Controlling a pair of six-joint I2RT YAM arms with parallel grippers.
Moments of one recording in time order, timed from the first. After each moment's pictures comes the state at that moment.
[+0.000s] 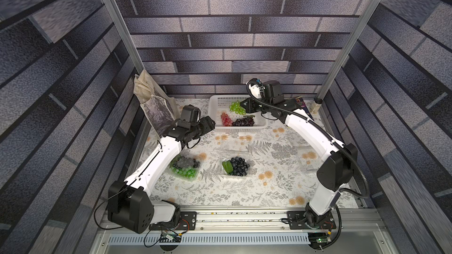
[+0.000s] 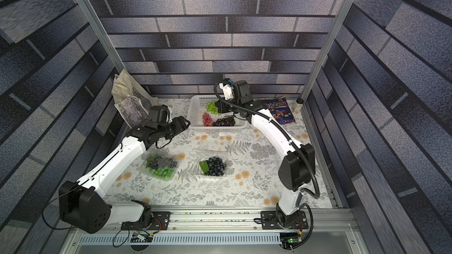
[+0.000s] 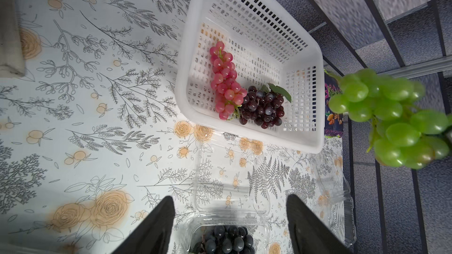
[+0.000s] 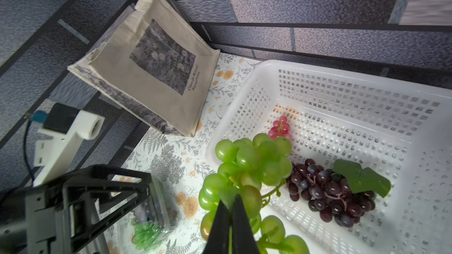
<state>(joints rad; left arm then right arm) -0.31 1.31 1.13 -0.53 0.18 -0.73 0.55 1.73 1.68 -0.49 -0.37 0.27</state>
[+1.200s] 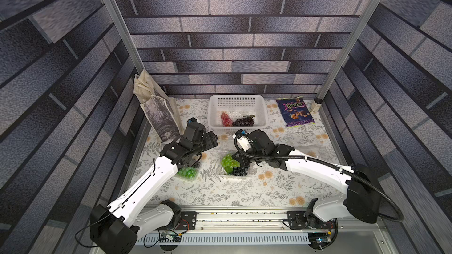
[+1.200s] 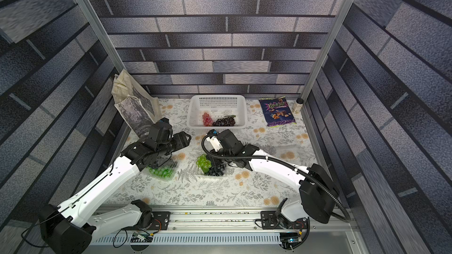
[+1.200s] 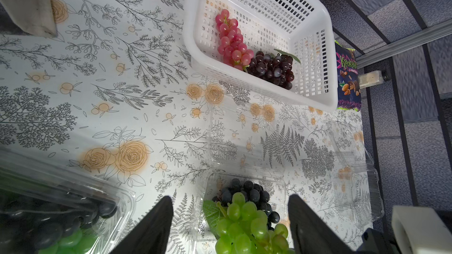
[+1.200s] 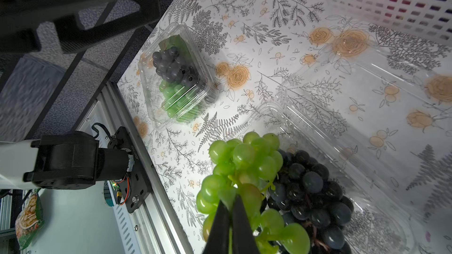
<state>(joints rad) -0.51 1.09 0.96 -0.60 -0.01 -0.77 0.90 1.45 0.98 -0.27 -0.31 0.37</state>
